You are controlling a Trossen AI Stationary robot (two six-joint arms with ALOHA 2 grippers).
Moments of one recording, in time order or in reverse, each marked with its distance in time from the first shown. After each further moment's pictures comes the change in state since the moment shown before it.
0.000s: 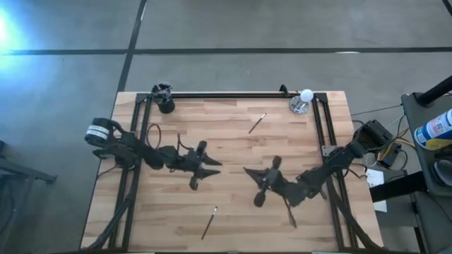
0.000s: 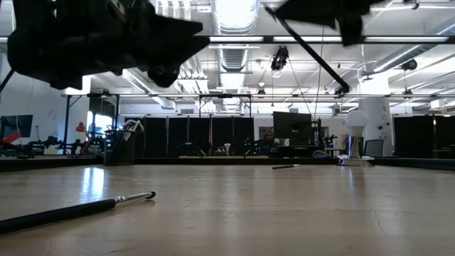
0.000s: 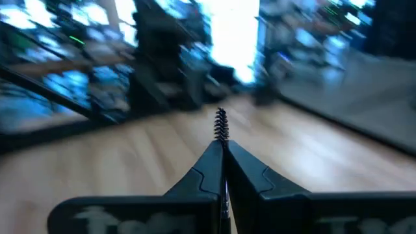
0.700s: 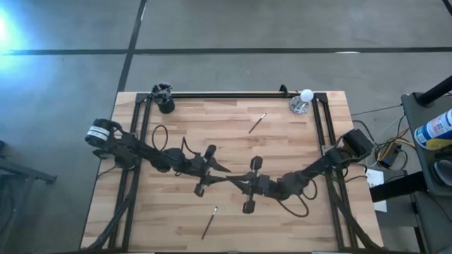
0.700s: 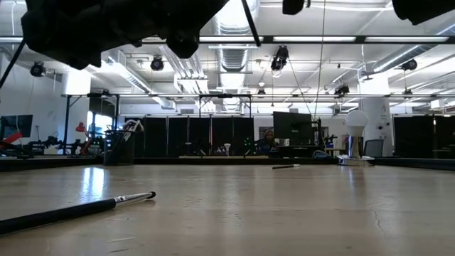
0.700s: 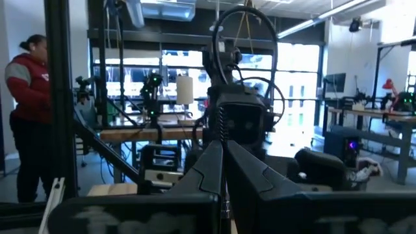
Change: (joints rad) left arm -0.058 0.010 0.185 -0.105 0.042 0.065; right arm -0.101 0.238 0.116 0.707 -0.397 -0.491
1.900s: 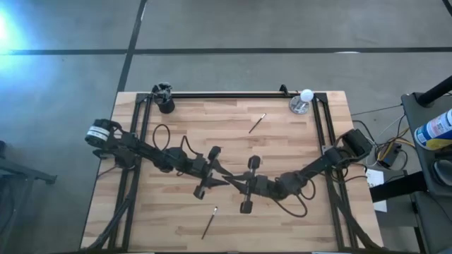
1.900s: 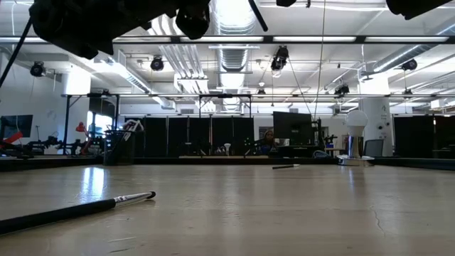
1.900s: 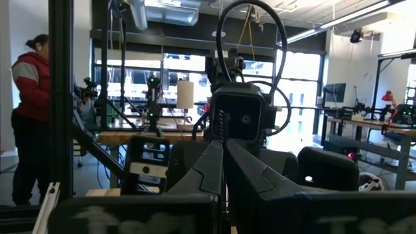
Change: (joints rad) left arm -0.002 0.001 0.083 -0.015 0.096 0.001; right arm -0.014 0.009 0.051 -0.024 -0.026 -0.050
